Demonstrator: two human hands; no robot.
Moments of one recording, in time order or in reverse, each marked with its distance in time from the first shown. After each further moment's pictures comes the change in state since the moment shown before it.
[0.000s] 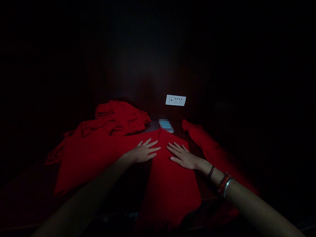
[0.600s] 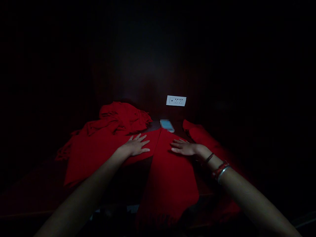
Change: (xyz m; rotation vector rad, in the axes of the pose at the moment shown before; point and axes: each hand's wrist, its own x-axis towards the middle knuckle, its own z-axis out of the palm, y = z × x) left_hand -0.018 -0.016 -0.025 0.093 -0.041 -0.241; right_hand 0.018 0.000 -0.038 -0.008 -0.222 0.152
